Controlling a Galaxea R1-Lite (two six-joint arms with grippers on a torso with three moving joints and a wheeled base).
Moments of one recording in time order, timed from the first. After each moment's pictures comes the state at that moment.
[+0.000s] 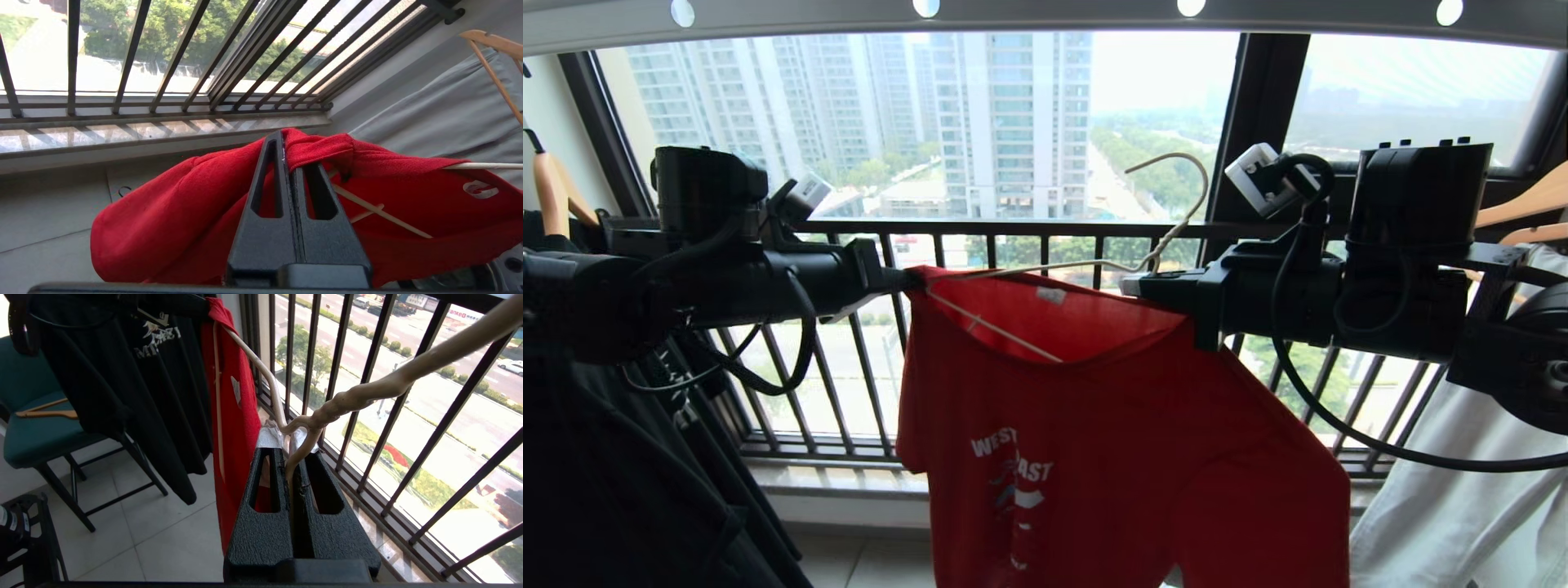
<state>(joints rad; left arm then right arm) -0.16 1.72 -1.18 -0.24 -0.51 -0.46 0.47 1.66 -1.09 -0.42 0.44 -0.01</state>
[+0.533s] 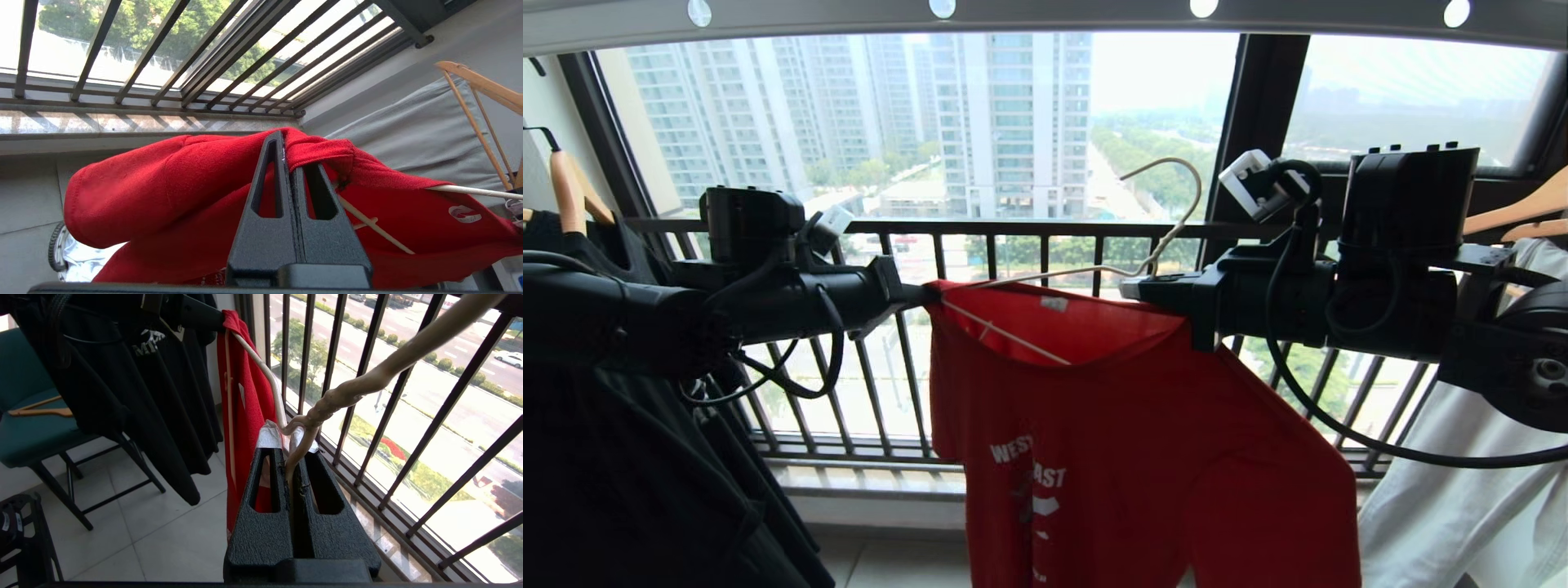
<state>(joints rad) -0.16 1.82 -1.15 -0.39 -0.55 -0.60 0.46 1.67 -1.10 -0.42 0.44 -0.01</state>
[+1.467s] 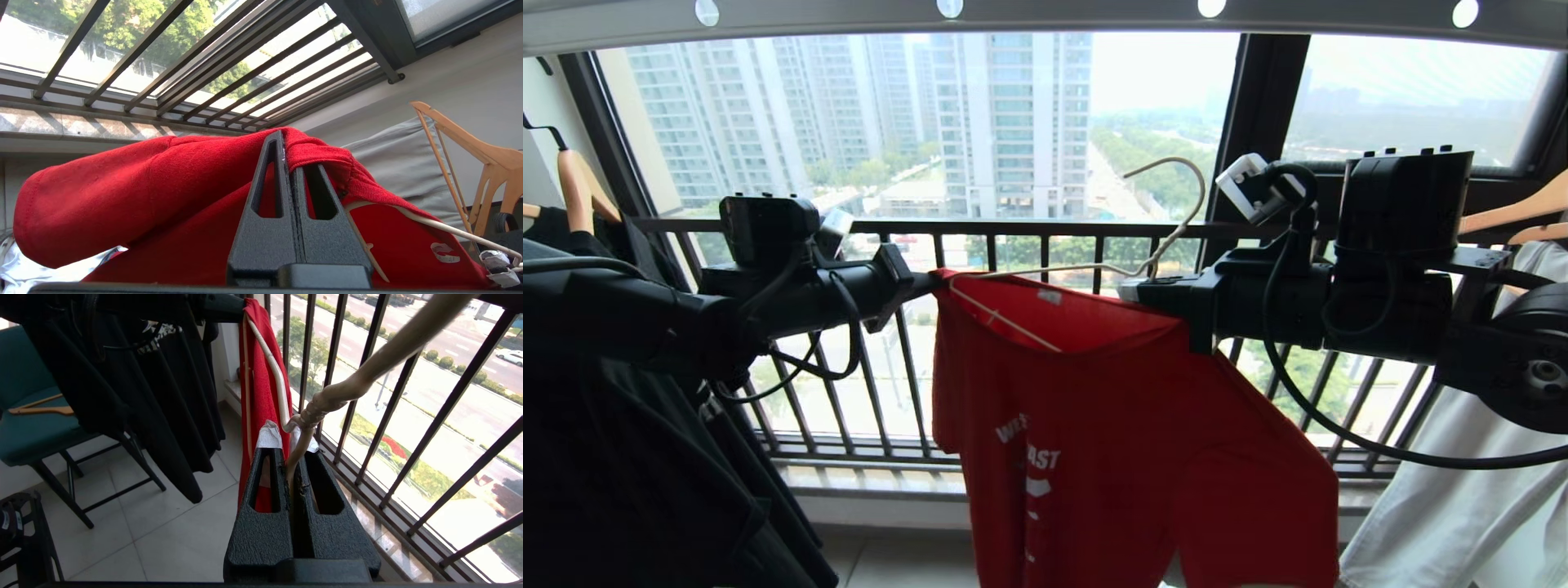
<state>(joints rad) -0.16 1.92 -1.19 -0.53 -0.54 -0.80 0.46 1.68 -1.09 -0.42 0.44 -0.01</state>
